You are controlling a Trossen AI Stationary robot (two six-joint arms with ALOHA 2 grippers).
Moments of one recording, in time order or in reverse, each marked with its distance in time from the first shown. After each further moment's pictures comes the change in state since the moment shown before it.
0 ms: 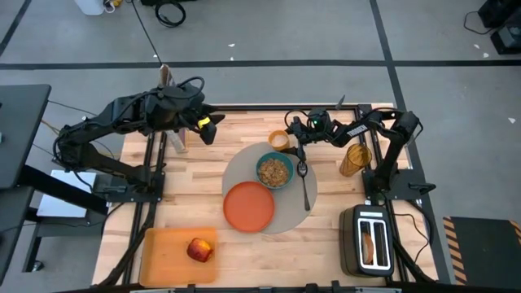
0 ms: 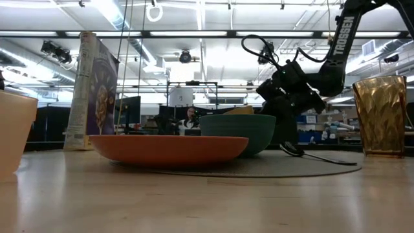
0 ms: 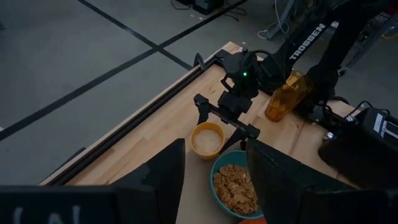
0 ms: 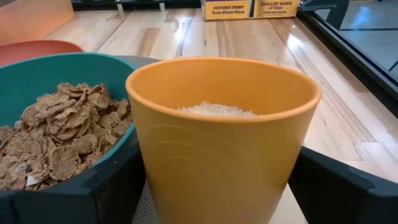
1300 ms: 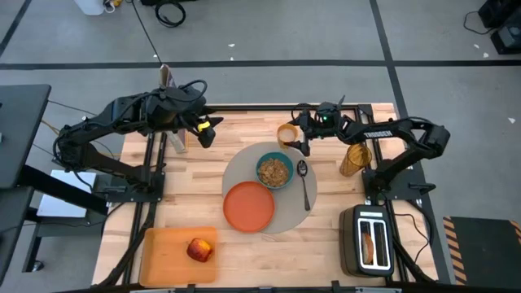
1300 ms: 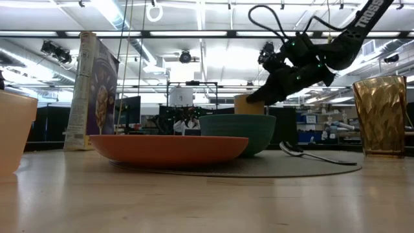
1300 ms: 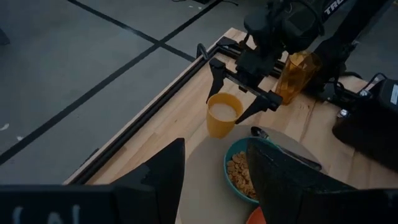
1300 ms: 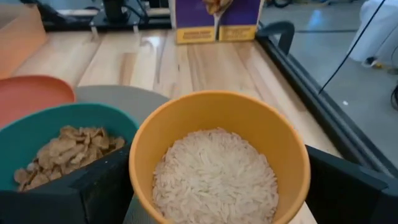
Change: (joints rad) left arm 0.000 0.000 0.000 -0.041 0.004 0.101; right arm 0.038 -0.326 -0.002 -0.269 0.149 0.059
